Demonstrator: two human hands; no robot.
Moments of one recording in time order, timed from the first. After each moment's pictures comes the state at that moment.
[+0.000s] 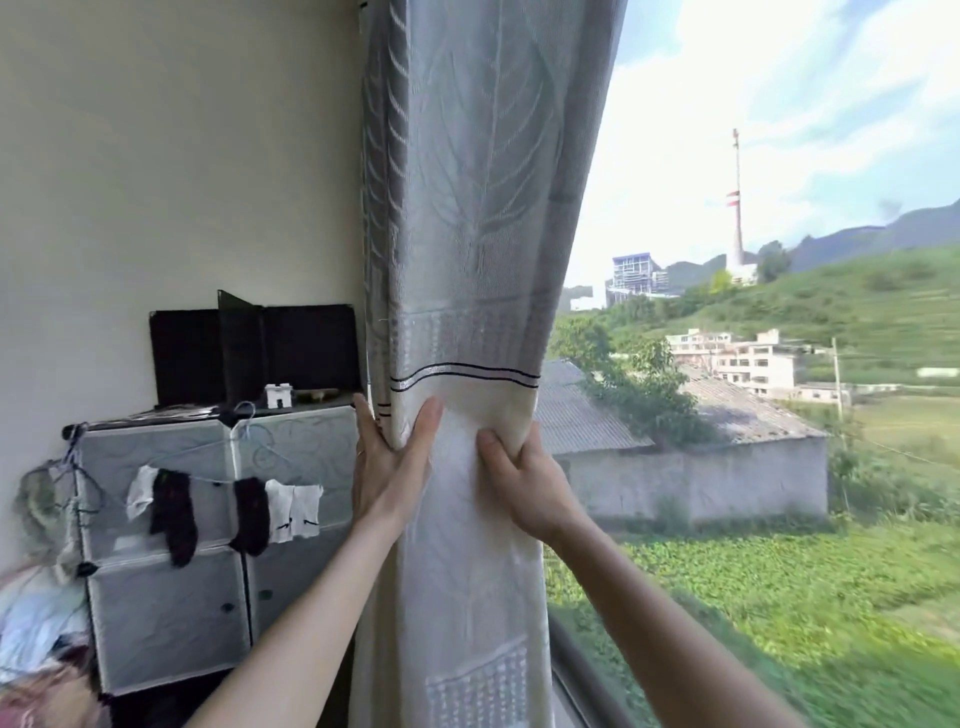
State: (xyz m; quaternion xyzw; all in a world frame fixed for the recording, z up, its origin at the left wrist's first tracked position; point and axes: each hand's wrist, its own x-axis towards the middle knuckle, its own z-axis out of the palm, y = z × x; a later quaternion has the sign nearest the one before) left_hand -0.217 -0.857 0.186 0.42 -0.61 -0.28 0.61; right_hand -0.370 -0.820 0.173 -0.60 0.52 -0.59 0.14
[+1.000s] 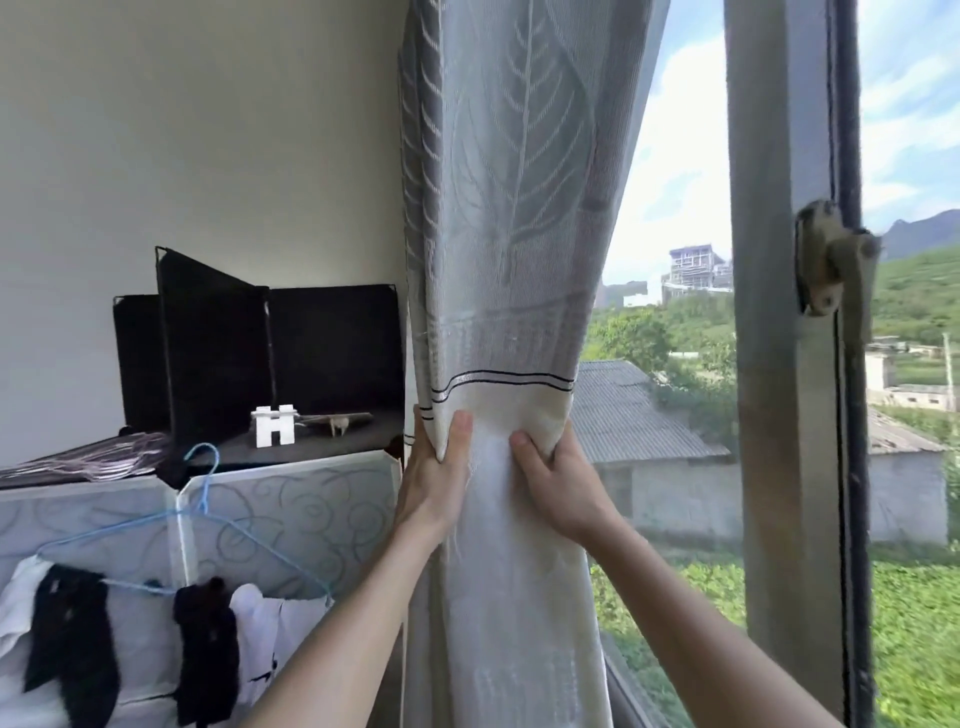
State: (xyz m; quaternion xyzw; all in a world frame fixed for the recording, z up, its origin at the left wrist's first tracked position) left_hand -0.215 -1.427 0.187 0.43 -0.64 -0.25 0.58; right_hand -0.366 -1.388 0.182 -0.61 0.50 -0.59 0.16
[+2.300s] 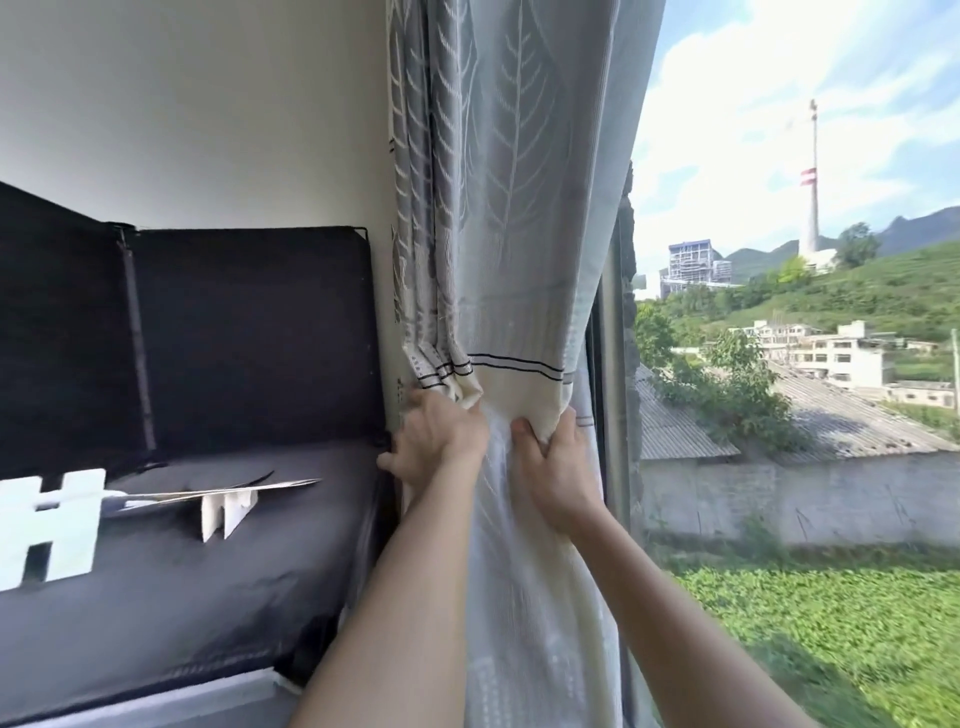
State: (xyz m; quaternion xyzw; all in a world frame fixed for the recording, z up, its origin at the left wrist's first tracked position) left_hand -0.259 -1.875 0.242 0.70 -0.53 -0.11 0.46; right_hand -0.368 -1.877 0.180 -0.55 0.52 -0.64 0.13
